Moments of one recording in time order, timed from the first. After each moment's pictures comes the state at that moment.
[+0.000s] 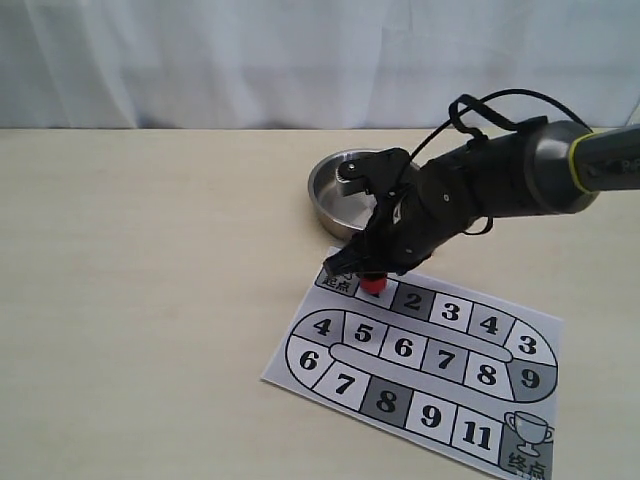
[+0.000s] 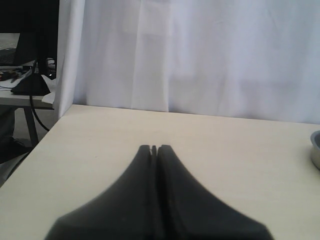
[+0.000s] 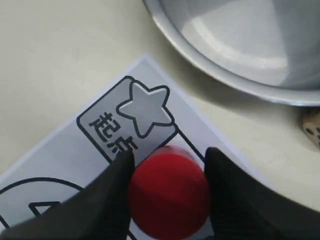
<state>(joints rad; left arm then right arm) 0.03 0.00 0.01 0.05 0.15 -0.10 0.47 1.99 -1.19 -0.09 0.37 0.12</state>
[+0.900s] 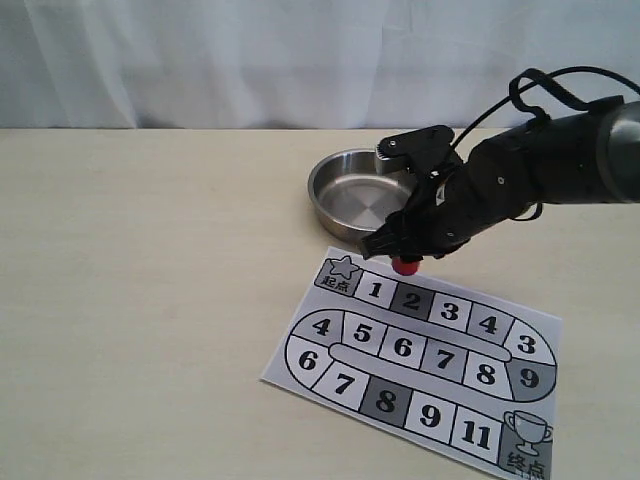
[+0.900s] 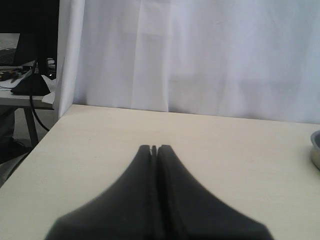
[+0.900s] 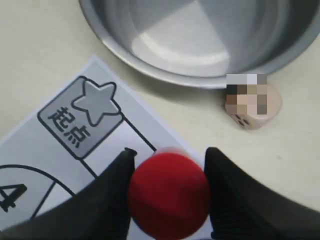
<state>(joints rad) 0.03 0.00 0.01 0.05 0.15 -0.10 0.40 1.87 -1.10 -0.11 0.36 0.12</state>
